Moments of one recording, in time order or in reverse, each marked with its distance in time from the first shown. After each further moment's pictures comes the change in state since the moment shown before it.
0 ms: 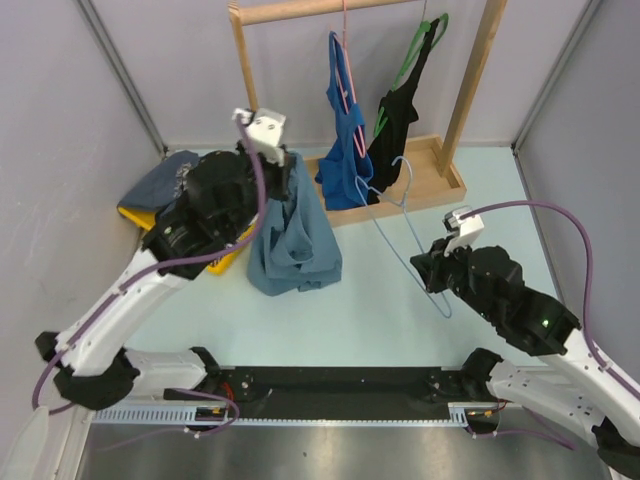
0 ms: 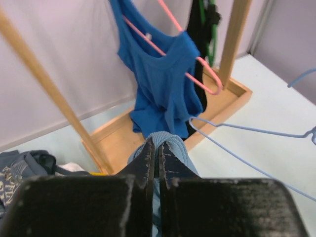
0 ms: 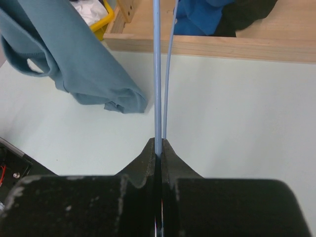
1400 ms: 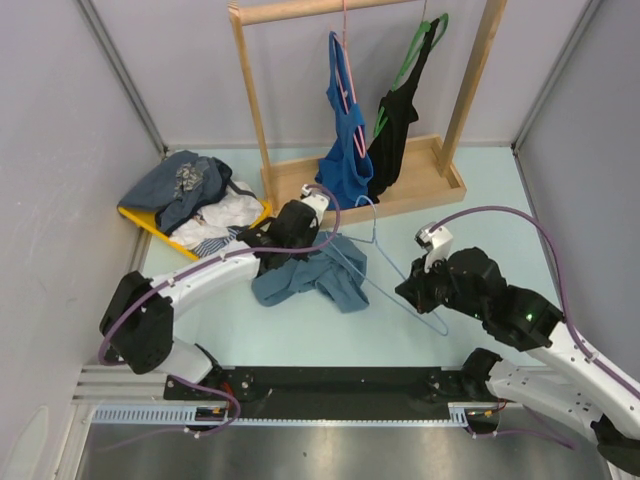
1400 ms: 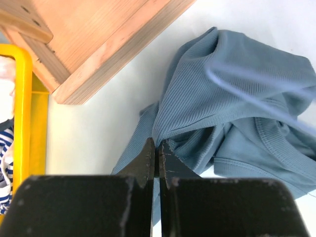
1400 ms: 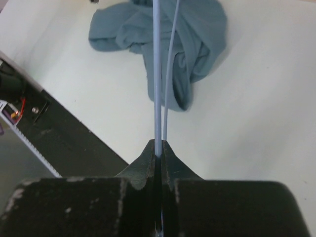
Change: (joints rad) left arm 0.089 0.294 -0.504 0.088 0.110 -0.117; right arm 0.008 0.030 -0.045 -0.097 -0.238 0.009
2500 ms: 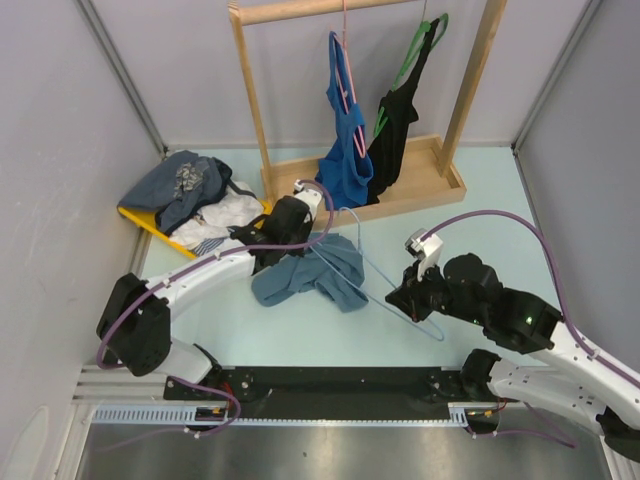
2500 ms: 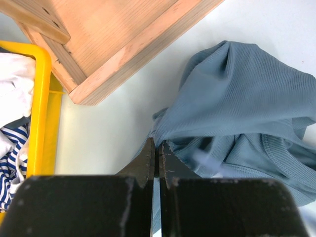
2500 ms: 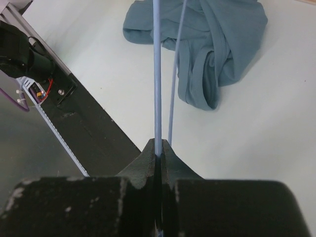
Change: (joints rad) left arm 0.050 -0.018 -0.002 0.006 -0.002 0.000; right arm 0.116 0.001 -0.003 0.036 -0.040 0.002
